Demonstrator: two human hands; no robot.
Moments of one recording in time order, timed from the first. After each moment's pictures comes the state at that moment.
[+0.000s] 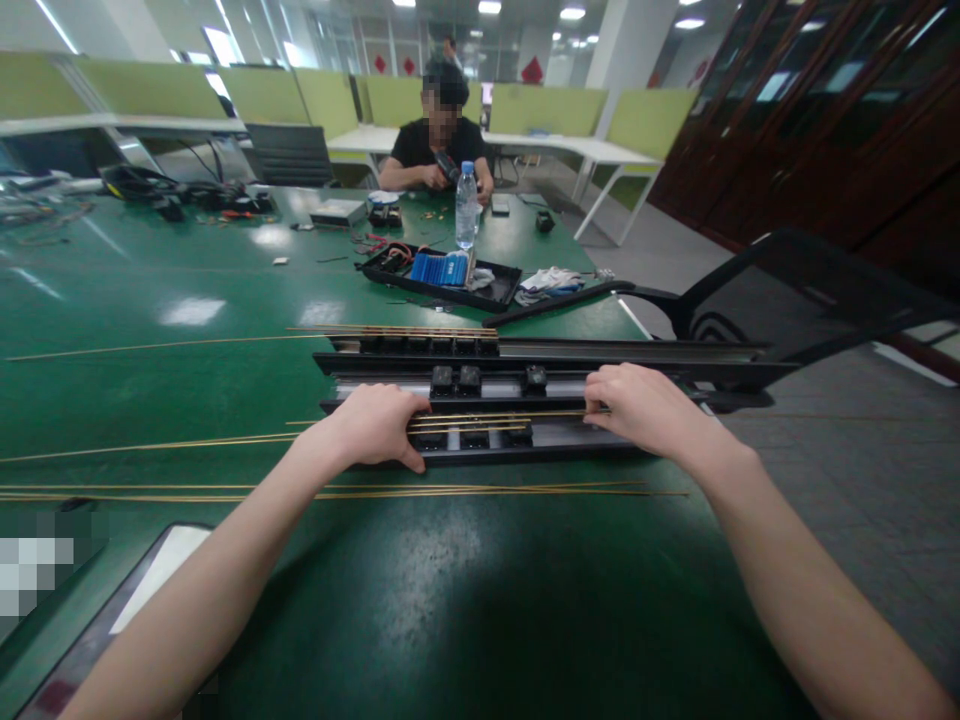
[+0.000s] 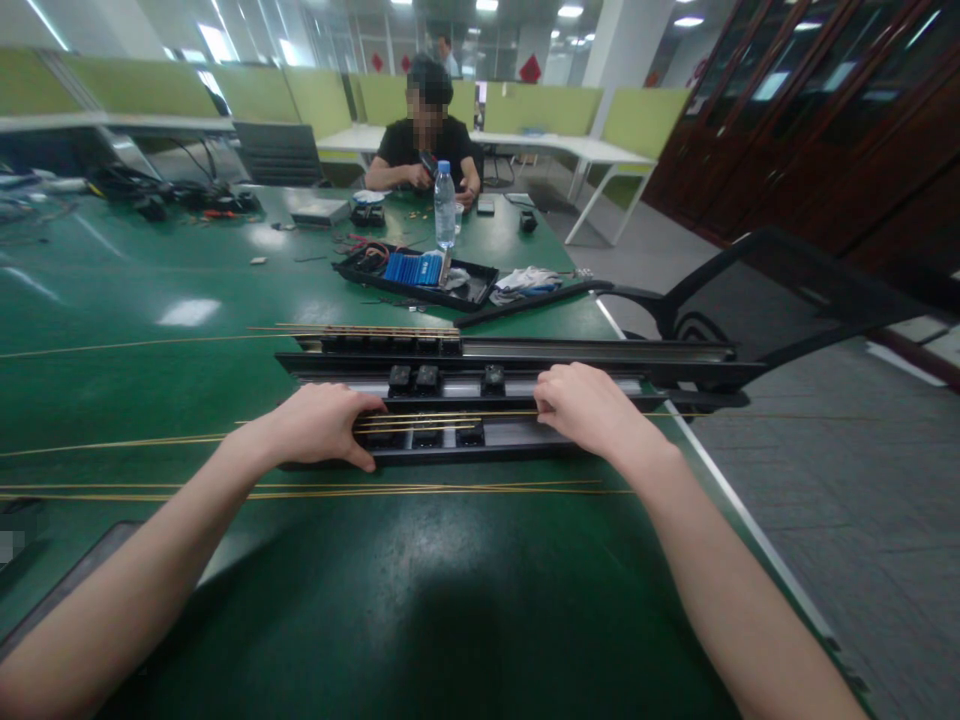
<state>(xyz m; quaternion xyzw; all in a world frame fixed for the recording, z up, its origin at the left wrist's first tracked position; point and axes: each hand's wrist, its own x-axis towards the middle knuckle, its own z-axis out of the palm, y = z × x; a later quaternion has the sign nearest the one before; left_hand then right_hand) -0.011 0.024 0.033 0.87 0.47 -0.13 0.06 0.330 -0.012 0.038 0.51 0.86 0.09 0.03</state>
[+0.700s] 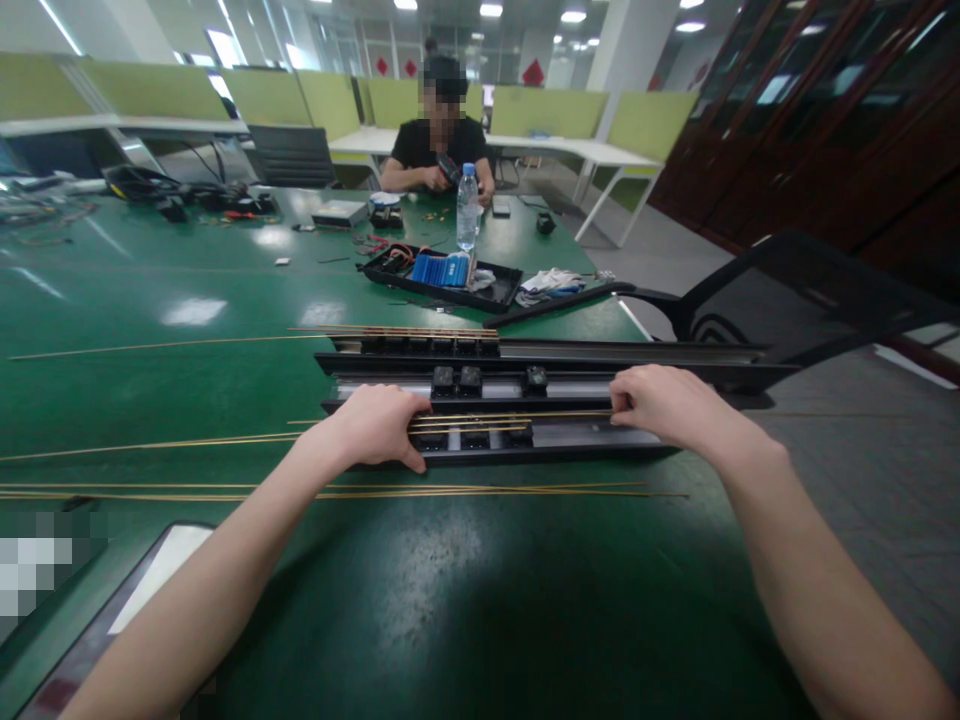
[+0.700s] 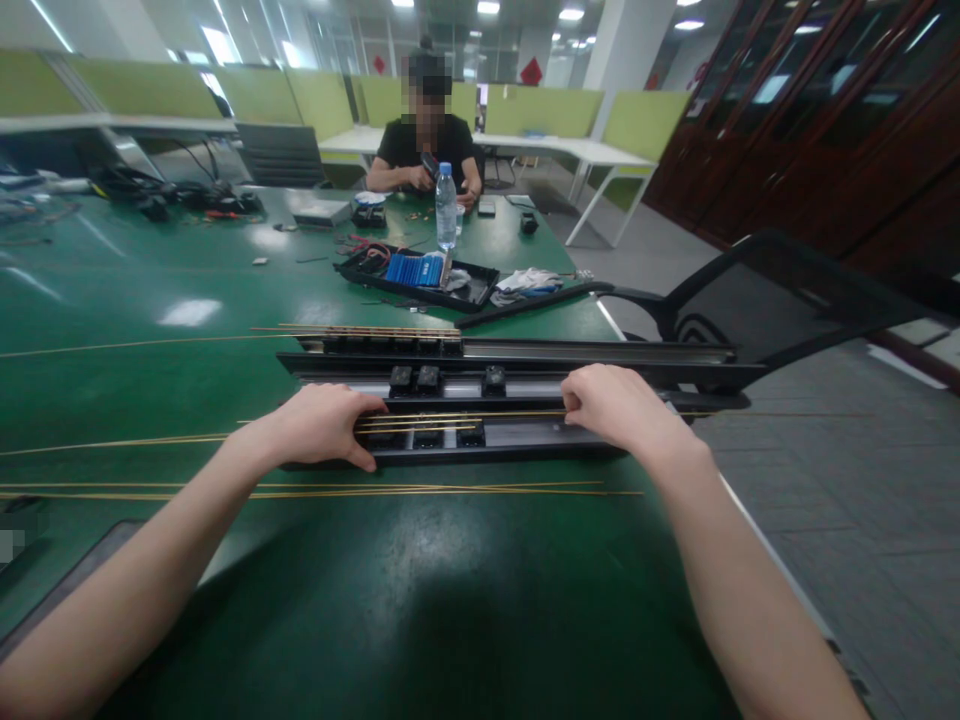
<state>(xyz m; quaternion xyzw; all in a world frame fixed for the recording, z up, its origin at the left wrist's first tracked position) -0.011 0.024 0.034 0.87 0.47 -0.13 0.06 0.355 -0.010 0.042 0.62 0.78 0.03 0.07</state>
